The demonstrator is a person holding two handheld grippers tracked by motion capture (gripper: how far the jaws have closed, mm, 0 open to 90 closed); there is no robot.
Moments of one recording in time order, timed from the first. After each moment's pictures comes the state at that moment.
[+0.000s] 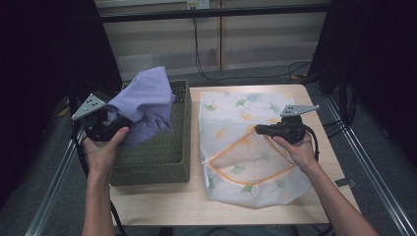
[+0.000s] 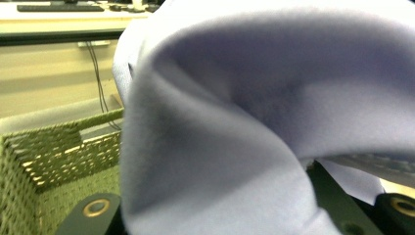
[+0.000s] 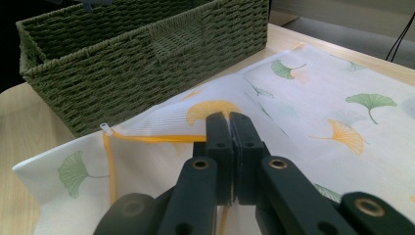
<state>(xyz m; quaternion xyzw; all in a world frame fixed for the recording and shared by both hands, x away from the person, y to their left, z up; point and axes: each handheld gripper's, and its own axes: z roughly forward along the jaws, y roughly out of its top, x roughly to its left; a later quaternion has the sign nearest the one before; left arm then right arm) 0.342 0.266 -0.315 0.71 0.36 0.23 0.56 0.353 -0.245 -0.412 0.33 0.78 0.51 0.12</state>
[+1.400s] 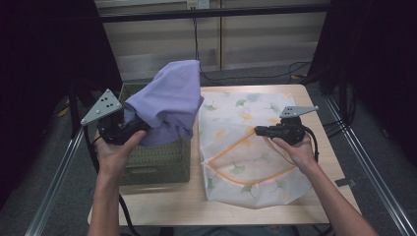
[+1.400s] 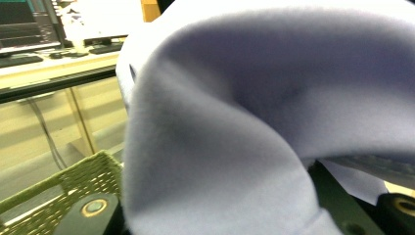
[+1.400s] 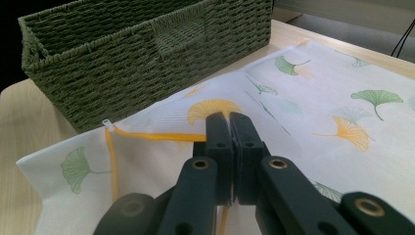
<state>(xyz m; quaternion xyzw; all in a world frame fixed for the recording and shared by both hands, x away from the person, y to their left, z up) 0.309 0.212 -0.279 0.73 0.25 0.22 0.60 0.352 -0.244 -0.415 0.33 0.79 0.51 0.12</state>
